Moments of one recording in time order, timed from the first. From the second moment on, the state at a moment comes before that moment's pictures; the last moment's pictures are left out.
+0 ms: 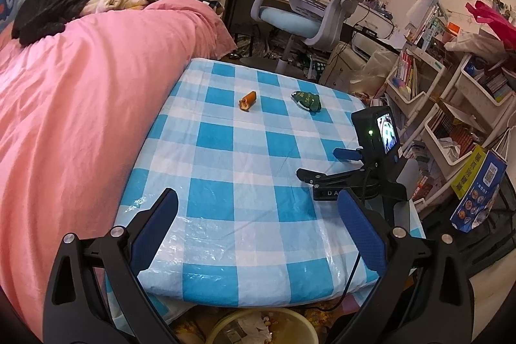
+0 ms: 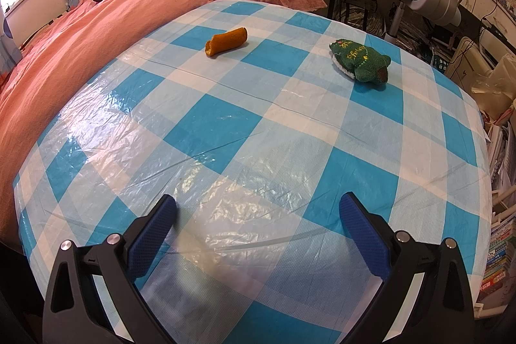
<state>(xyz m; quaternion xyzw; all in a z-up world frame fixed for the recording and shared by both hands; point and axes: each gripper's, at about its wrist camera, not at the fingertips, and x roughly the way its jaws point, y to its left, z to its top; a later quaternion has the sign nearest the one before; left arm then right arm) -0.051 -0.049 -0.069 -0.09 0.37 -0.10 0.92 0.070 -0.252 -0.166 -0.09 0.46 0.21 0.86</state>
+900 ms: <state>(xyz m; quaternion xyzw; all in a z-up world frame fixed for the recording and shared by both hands) -0.055 -0.049 -0.070 -0.10 0.37 -0.10 0.92 0.070 -0.252 -0.166 -0.09 0.46 0.21 0.86</state>
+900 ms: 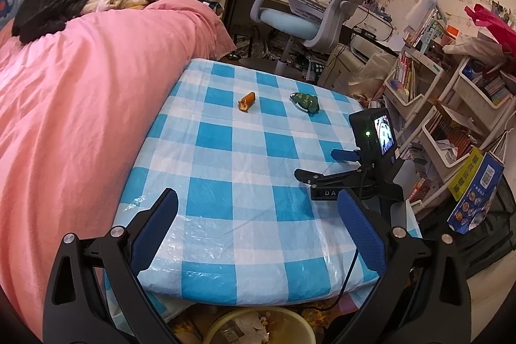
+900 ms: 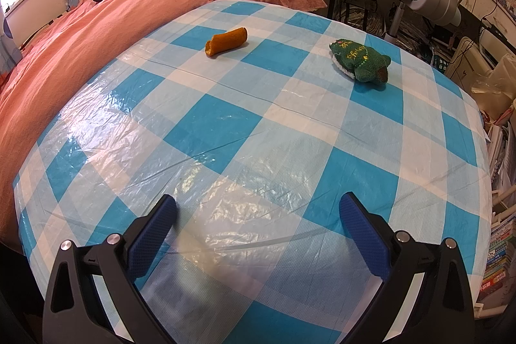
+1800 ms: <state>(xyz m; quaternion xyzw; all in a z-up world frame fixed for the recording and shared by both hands) -0.060 -0.057 -0.066 -0.06 0.35 -0.08 0.93 0.070 -0.252 -0.166 -0.09 0.46 0.21 0.86</state>
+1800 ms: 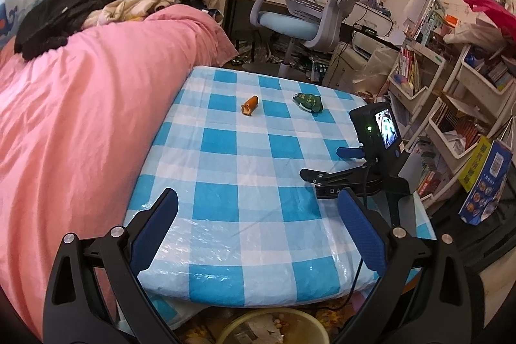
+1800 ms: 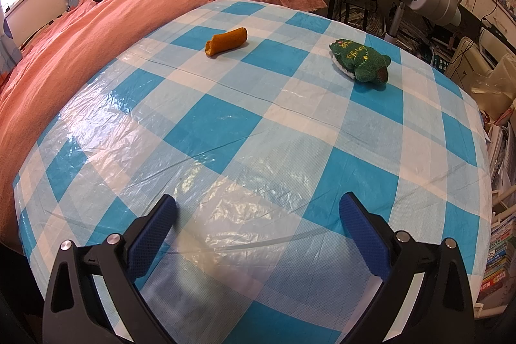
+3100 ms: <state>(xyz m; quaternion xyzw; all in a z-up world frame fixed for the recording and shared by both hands) -0.058 -0.091 -0.081 0.01 0.37 -0.10 0.92 0.071 -0.252 -0.166 -0.09 0.46 0.21 0.86</state>
